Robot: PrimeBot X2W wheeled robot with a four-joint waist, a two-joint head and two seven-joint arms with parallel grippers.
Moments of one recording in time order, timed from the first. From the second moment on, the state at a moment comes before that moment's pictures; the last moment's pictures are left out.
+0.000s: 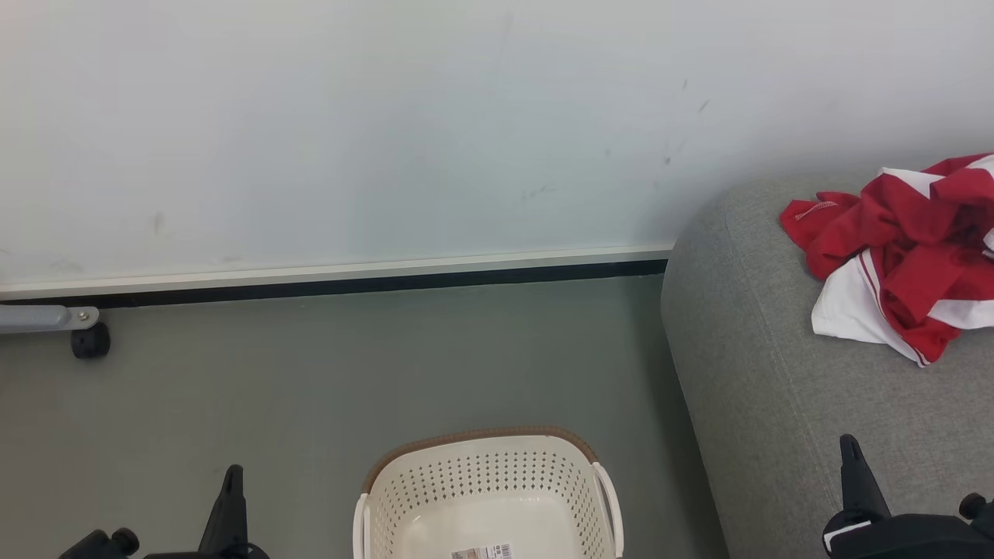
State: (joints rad) left arm 0.04 0.10 -0.03 0.19 -0.99 0.01 -0.06; right arm 0.00 -0.11 0.03 0.19 0.95 -0.01 -0.06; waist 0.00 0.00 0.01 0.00
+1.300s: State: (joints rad) left arm -0.05 0.06 0.06 0.27 -1.46 -0.10 0.08; right arm -0.07 -0.06 -0.10 0.27 1.46 0.09 0.07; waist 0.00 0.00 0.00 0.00
